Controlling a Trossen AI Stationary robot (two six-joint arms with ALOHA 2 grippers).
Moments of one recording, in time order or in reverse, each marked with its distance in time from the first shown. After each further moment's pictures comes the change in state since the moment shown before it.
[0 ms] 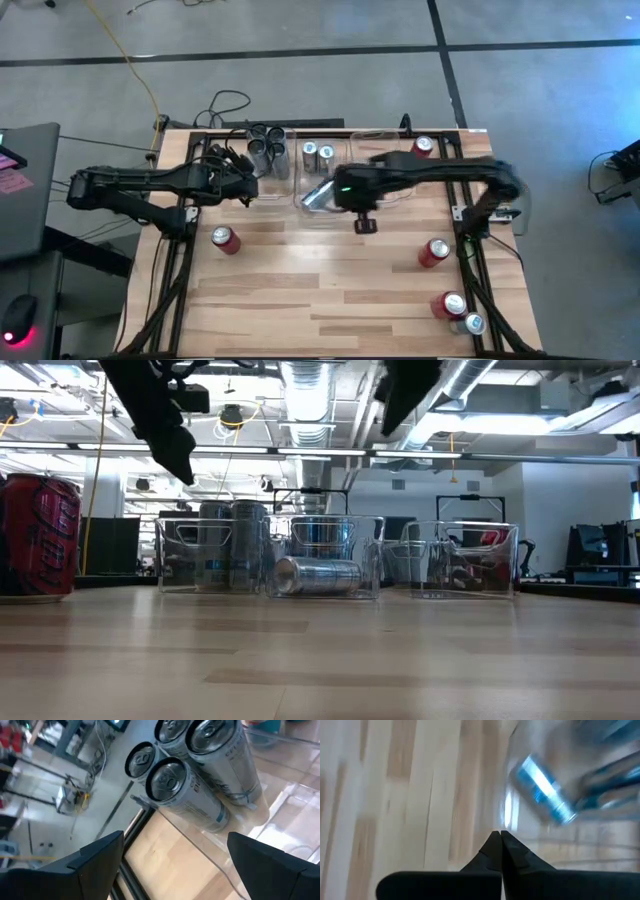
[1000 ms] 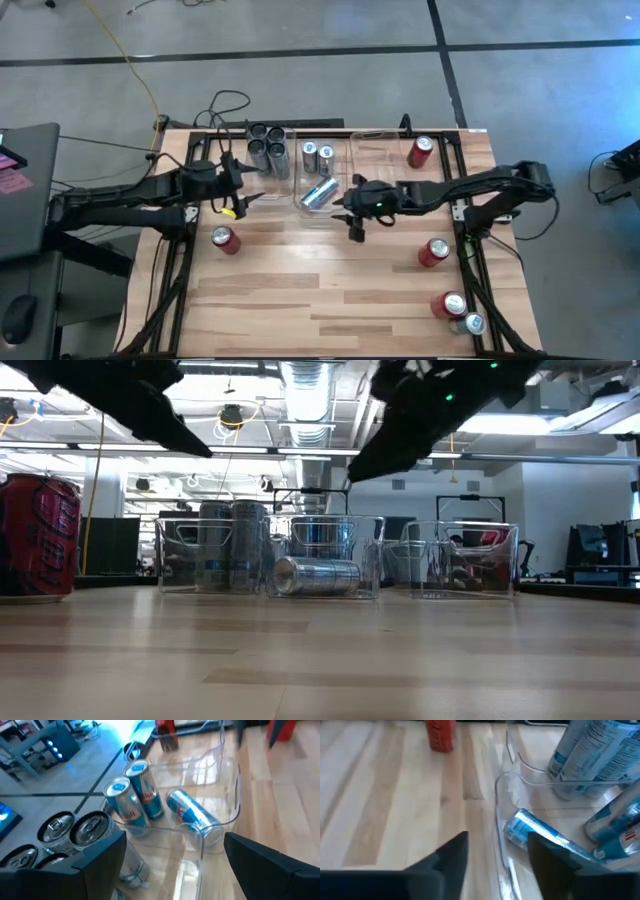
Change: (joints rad) left arm 0.133 -0.438 -0.372 0.687 0.703 0.498; right arm 0.017 -0.197 -0.761 1.115 0.091 0.111
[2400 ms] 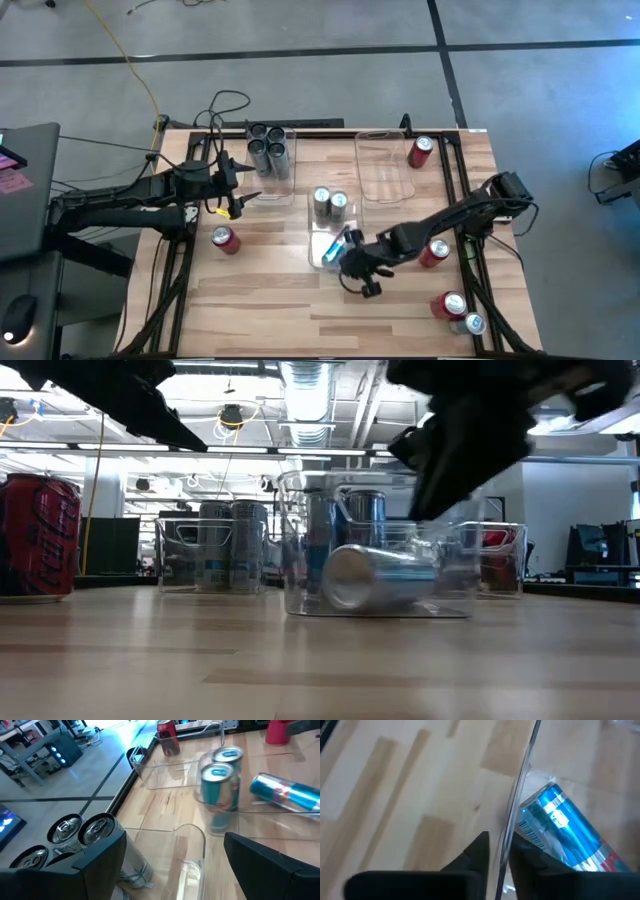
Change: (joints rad) left arm 0.000 -0.051 0.000 -0.030 -0.003 0.018; right arm 0.358 0.223 0.195 -0.393 -0.063 0.045
